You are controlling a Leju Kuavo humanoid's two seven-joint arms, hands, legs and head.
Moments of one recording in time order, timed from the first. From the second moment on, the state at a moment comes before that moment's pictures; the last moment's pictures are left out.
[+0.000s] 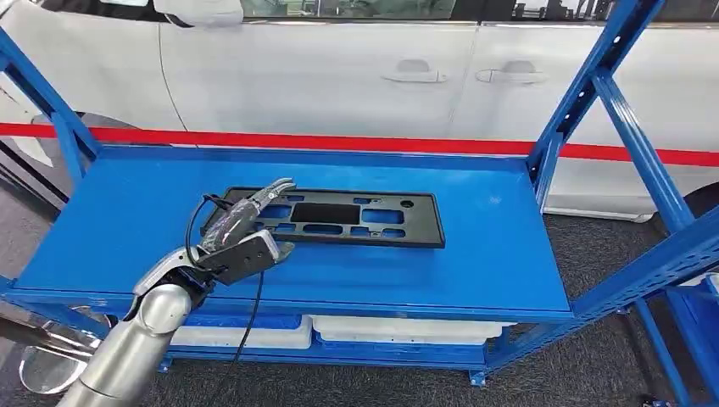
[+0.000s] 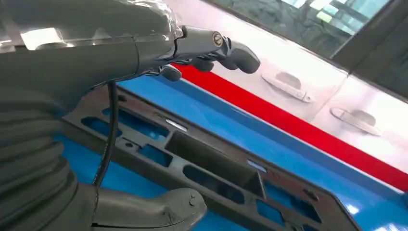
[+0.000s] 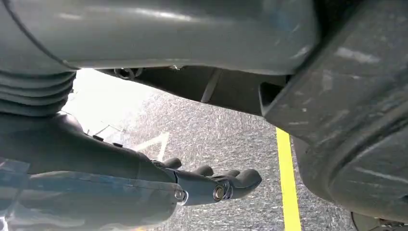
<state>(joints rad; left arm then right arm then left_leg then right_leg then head) -0.39 0.05 -0.43 -1.50 -0.58 -0.19 -0.10 0.06 0.22 0.27 -0.09 -0.65 0.07 -0.07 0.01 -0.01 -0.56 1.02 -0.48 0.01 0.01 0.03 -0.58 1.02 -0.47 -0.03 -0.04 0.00</state>
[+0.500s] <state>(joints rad) -0.54 0.19 -0.46 -1.20 -0.65 -0.31 0.03 0.06 0.22 0.29 -0.09 -0.65 0.07 -0.06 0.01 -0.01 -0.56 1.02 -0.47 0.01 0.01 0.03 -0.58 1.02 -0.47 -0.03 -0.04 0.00</state>
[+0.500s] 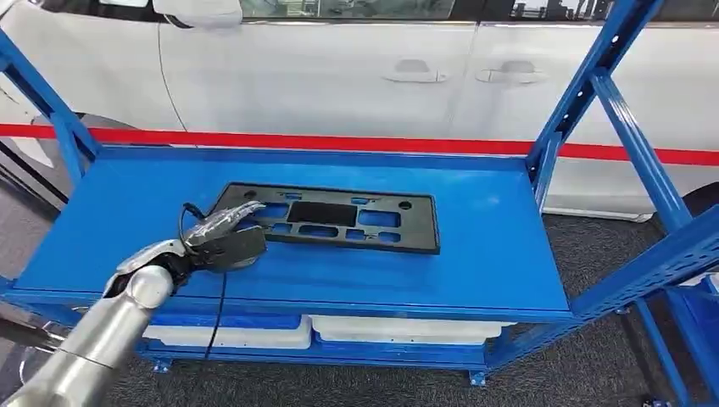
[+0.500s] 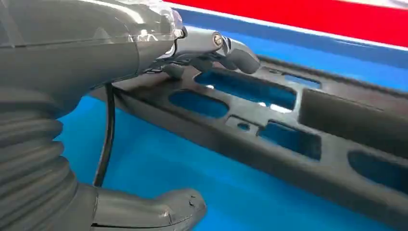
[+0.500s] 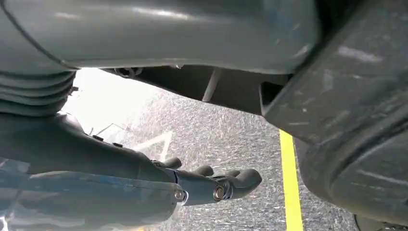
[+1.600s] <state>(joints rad) -0.65 0.24 -0.55 -0.95 -1.08 -0.21 0.05 0.06 0.22 0.32 -0.09 -0.66 0.07 -0.05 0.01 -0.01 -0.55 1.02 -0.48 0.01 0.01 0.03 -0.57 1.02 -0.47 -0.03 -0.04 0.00</state>
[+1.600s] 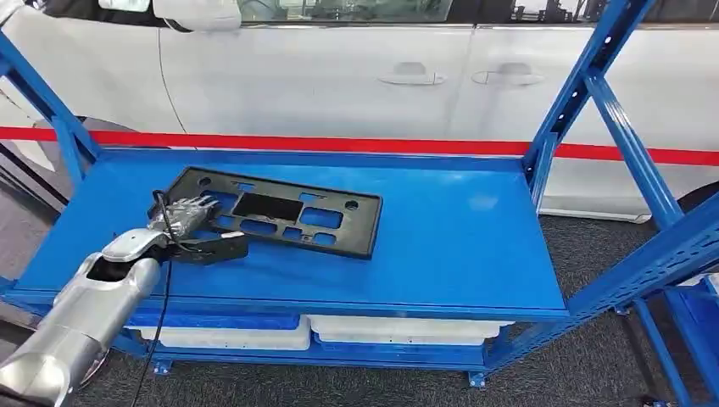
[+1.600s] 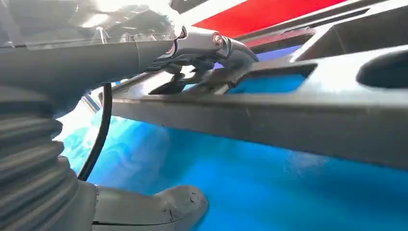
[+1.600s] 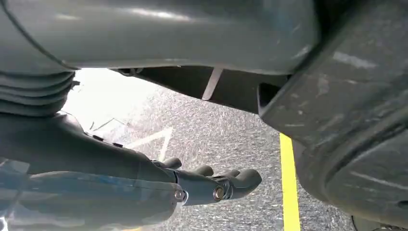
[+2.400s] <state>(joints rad) -0.62 0.22 -0.50 -0.96 -1.25 -0.14 0.03 0.06 0.22 0.34 -0.09 -0.69 0.07 -0.07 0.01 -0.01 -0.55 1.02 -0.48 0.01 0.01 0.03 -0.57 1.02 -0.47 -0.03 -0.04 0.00</state>
